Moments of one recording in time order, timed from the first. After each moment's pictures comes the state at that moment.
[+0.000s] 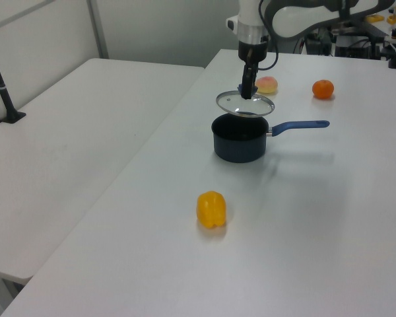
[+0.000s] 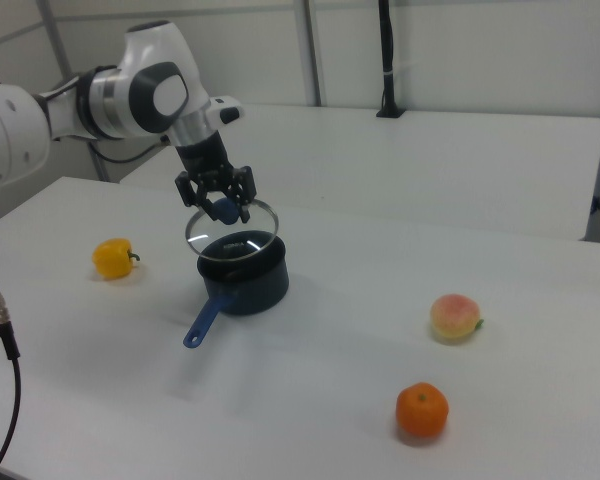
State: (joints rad) arm 0.14 0.44 -0.01 -1.36 -0.13 1.90 -0.07
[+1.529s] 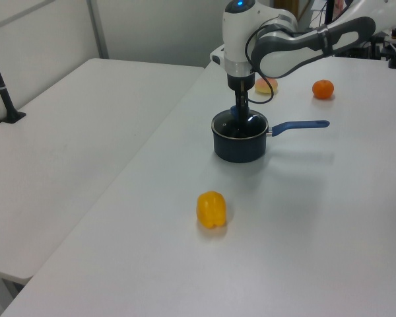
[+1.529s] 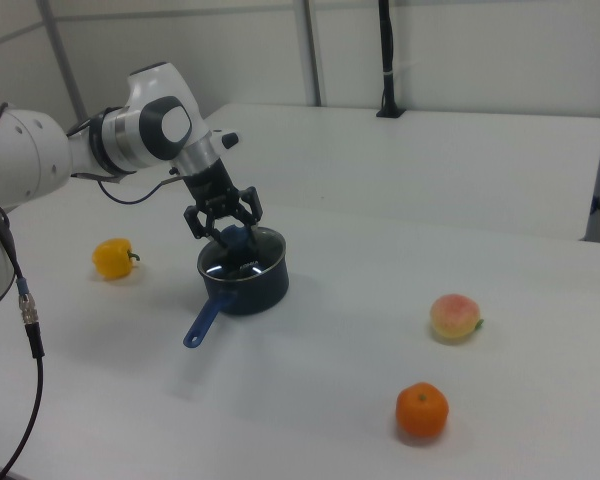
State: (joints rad) arm 0.18 0.57 0.00 -1.32 -0.29 1.94 -0.18
